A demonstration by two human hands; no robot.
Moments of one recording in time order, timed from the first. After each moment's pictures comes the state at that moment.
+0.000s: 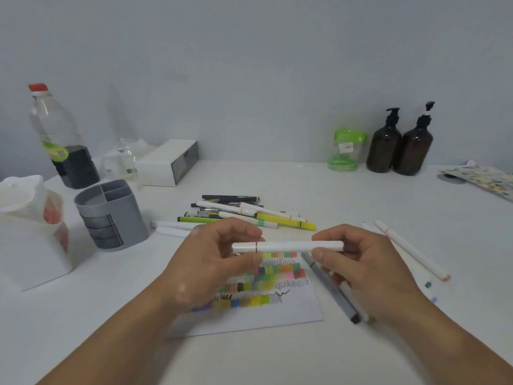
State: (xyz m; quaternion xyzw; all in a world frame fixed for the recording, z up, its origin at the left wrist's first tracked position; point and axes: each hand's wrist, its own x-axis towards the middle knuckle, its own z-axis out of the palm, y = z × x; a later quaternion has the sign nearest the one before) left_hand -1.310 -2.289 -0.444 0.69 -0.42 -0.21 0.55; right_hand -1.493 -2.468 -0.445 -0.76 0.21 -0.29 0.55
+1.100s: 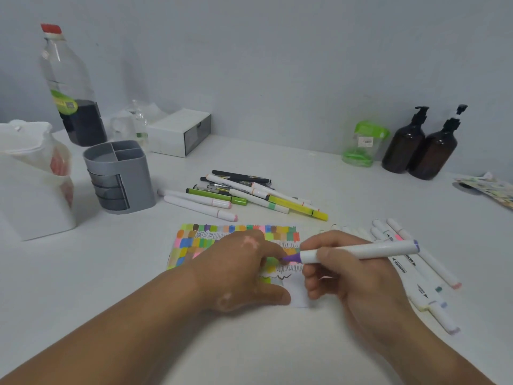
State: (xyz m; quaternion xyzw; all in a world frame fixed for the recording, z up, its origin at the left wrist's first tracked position) left_hand -1.329 -2.296 -0.451 0.80 -0.57 -0.11 0.18; right_hand -1.481 -2.430 -0.454 -0.67 0.15 -0.24 0.68
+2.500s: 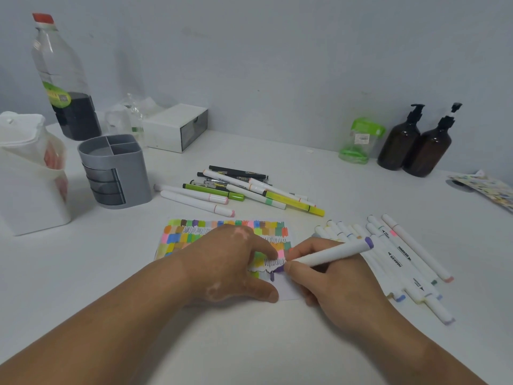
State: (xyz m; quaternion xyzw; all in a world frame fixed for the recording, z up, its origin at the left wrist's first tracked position) left_hand -1.318 -2.291 -0.451 0.81 -0.55 -0.12 0.17; right_hand -1.477 -2.429 -0.462 -0.83 0.24 -0.17 0.48
